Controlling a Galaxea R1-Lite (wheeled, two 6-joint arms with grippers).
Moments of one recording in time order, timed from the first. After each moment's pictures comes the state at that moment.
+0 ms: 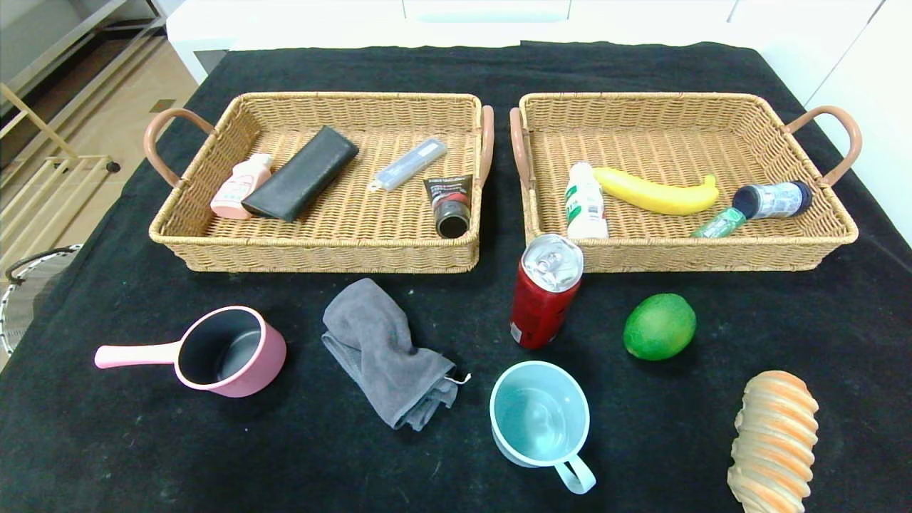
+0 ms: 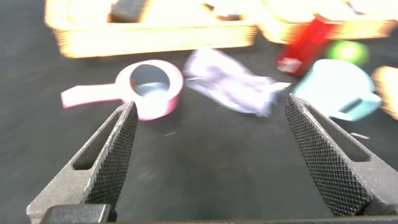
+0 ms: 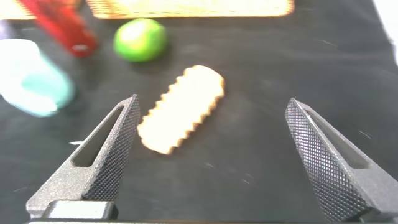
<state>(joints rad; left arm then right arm) -0.07 0.24 -0.35 -0.03 -0.22 -0.09 0.02 0.23 -0.37 0.12 0.14 0.09</state>
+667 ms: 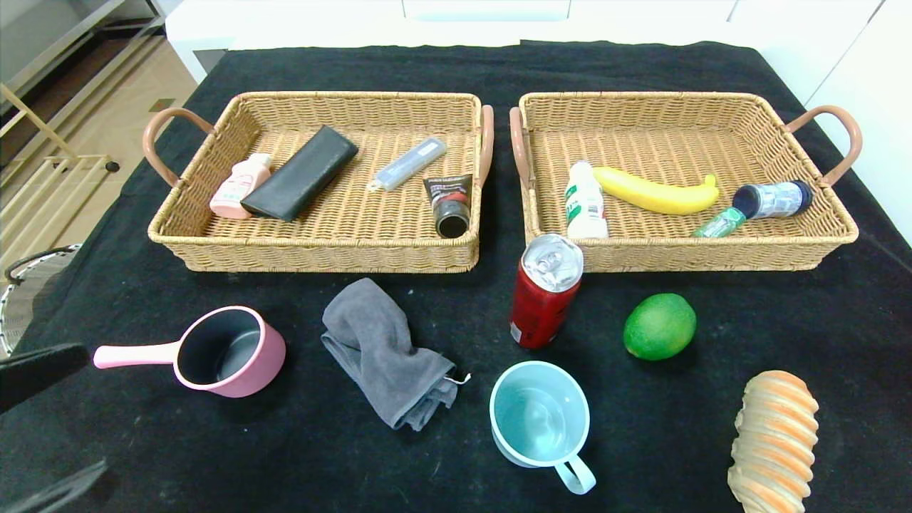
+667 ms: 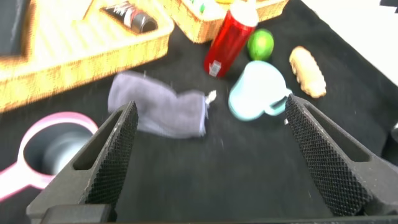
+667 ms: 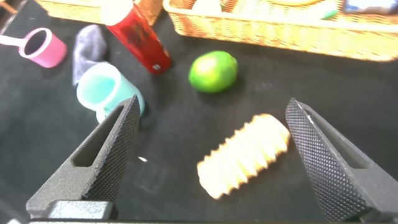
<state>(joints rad) -0.39 0.69 -0.56 -0.17 -0.31 -0.01 0.09 0.63 -0.62 0.04 0.39 0.10</state>
